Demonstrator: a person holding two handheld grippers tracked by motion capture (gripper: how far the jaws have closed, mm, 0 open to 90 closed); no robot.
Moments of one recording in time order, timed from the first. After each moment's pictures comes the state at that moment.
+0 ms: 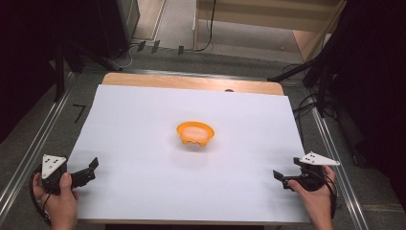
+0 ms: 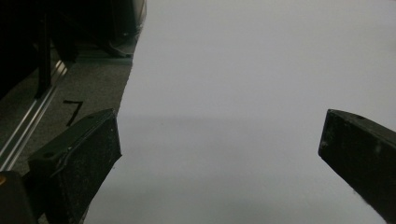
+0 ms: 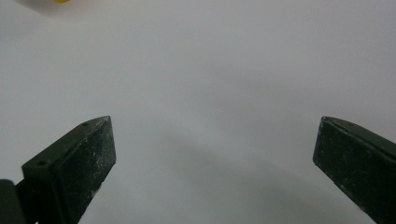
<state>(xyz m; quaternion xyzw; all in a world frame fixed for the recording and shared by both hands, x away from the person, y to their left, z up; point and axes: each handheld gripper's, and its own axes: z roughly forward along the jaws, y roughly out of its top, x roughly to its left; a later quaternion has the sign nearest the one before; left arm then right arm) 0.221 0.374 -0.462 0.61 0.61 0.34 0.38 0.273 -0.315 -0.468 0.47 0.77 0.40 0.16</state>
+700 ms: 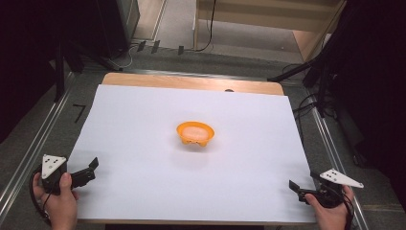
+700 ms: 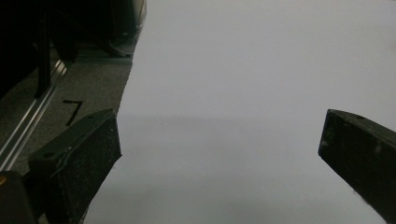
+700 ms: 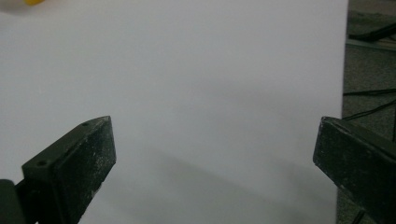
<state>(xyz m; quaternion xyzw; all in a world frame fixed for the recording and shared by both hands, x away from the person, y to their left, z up) 0.221 0.374 -0.462 0.61 0.61 0.33 0.38 0.232 -0.360 -0.486 0.51 0.72 0.42 0.19</state>
